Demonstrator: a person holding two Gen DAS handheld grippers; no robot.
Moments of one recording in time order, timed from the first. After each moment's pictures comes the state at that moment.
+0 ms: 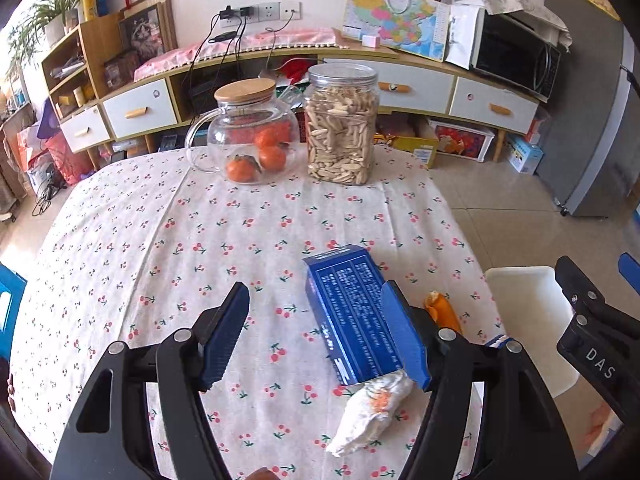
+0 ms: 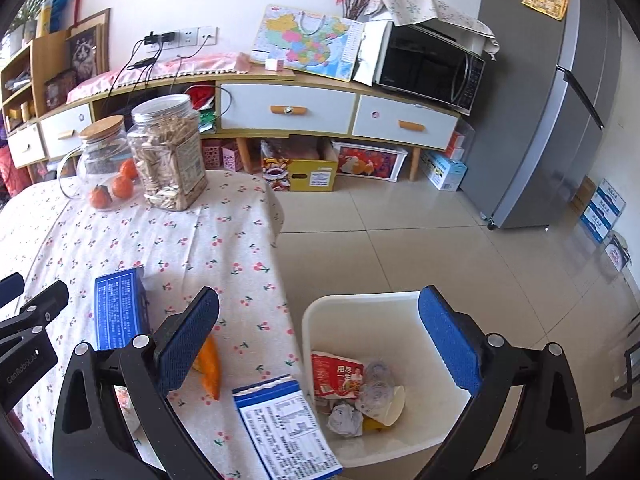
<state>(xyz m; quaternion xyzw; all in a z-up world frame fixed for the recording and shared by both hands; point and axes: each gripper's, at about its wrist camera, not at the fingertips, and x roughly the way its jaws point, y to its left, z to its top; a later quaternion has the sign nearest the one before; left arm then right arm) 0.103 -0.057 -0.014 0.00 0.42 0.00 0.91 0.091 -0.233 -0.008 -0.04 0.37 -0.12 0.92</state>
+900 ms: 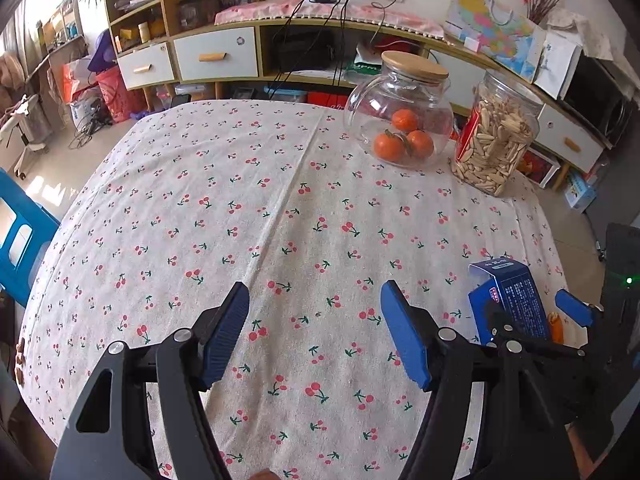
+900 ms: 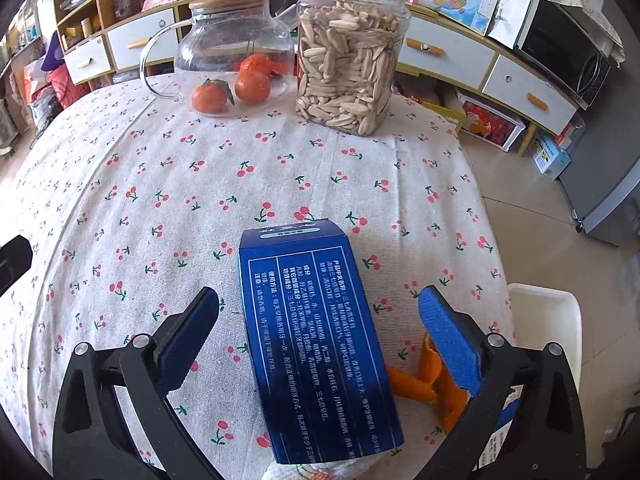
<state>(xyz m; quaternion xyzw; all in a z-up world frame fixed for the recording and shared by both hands) 0.112 0.083 -0.033 -0.07 0.46 0.09 0.88 0.167 -0.094 -0.083 -0.07 0.49 0.02 0.87</state>
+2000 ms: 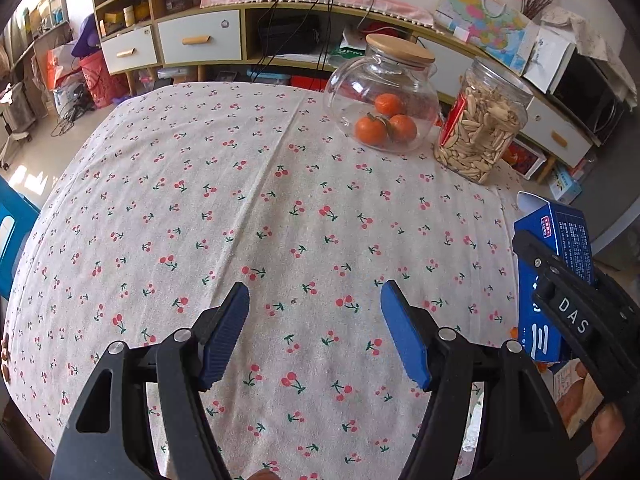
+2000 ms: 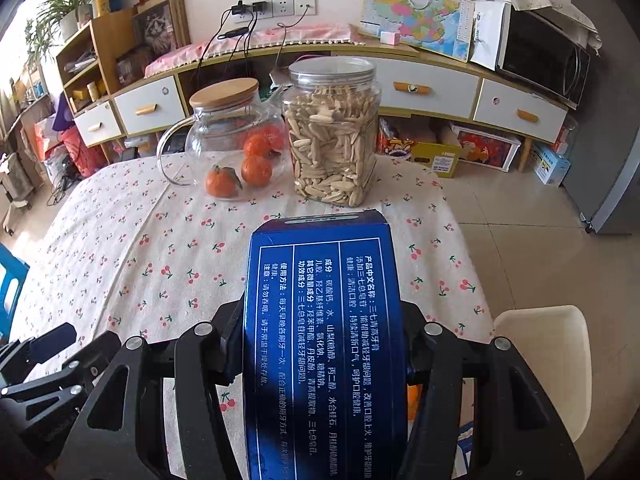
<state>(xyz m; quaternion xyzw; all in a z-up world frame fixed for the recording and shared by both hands) 0.118 0.071 -0.040 -0.09 0.48 0.04 0.87 0.158 -0.115 -0.026 0.00 0.41 0.03 0.91</state>
